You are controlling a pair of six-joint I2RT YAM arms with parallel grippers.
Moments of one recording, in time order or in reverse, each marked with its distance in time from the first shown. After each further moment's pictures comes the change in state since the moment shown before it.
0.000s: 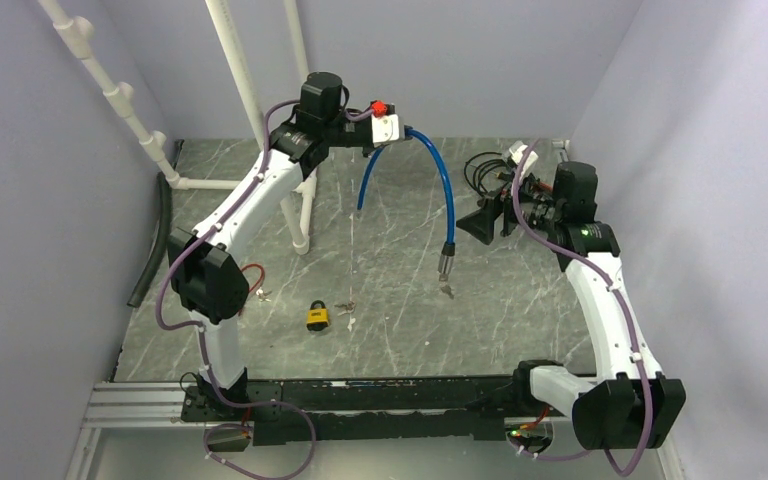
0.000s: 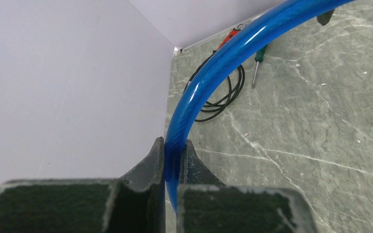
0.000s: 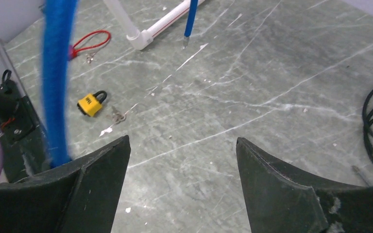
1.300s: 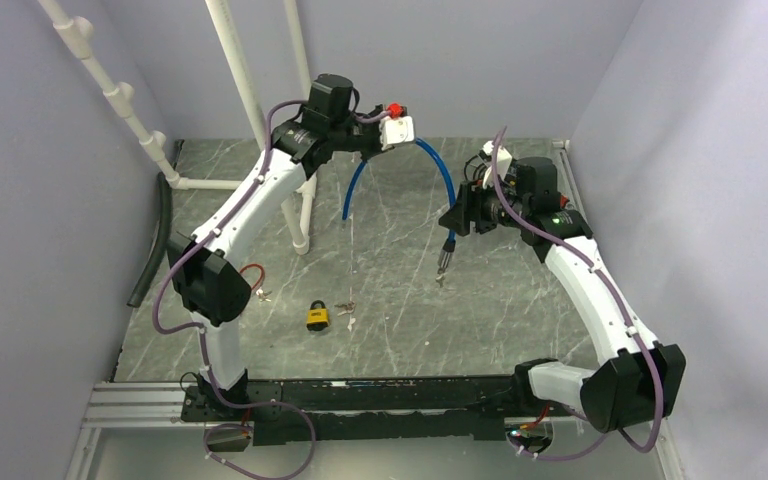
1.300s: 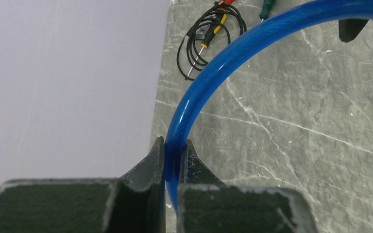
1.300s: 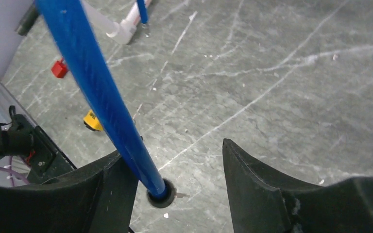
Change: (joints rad) left arm -0.040 -0.005 0.072 -0.222 -0.221 0.027; right arm 0.198 0.089 0.048 -0.053 0.307 0.277
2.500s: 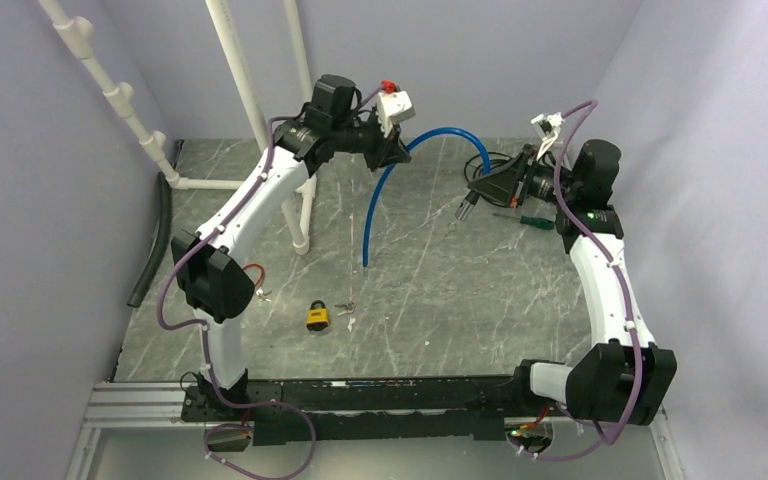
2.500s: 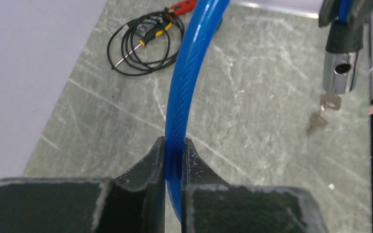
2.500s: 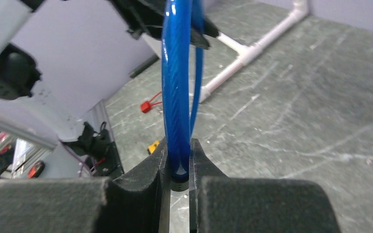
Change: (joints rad) left arm -0.006 0.031 0.034 -0.074 0.047 -0.460; right arm -0.311 0.026 -0.009 0.420 -0.588 0.219
